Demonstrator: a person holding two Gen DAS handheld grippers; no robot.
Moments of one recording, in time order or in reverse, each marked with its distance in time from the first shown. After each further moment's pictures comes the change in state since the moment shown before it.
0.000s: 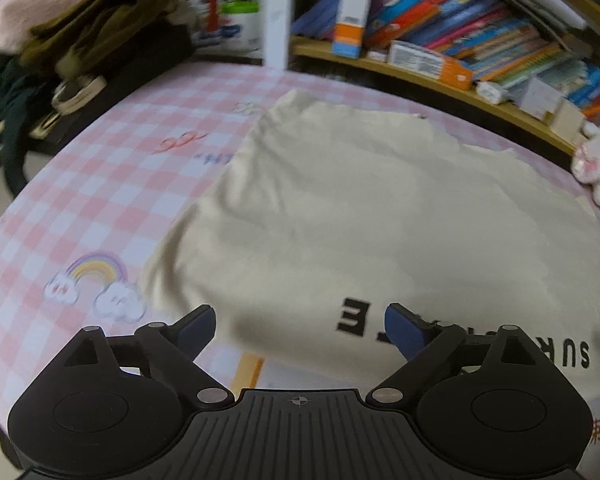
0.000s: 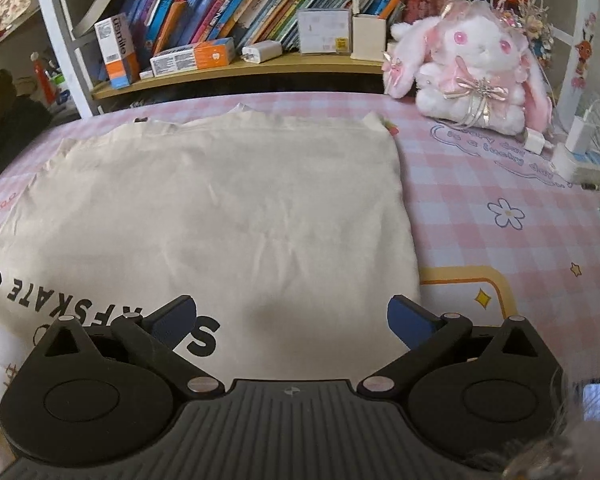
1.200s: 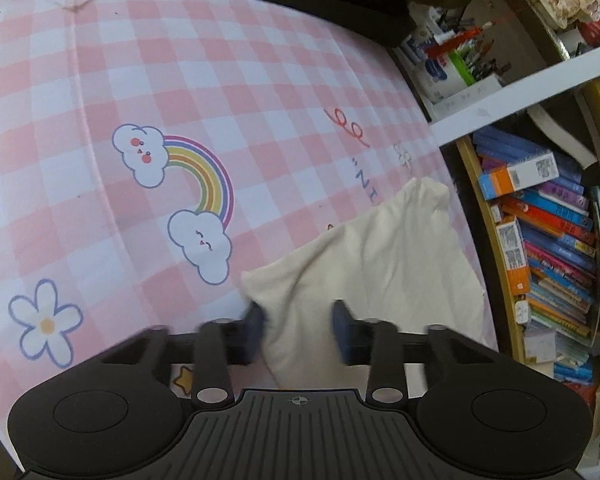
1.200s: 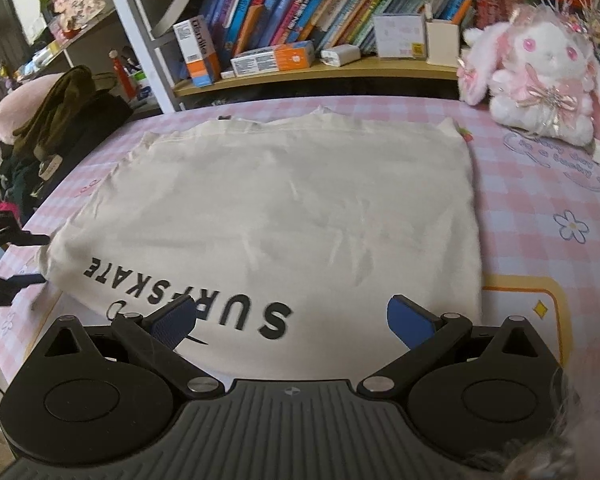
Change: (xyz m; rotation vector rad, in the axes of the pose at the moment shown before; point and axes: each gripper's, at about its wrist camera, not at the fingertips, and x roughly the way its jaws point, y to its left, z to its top) left arm 0.028 0.131 -0.012 -0.845 0.047 -0.196; right arm -0.016 0.007 -0.007 -0.069 -0.005 0.227
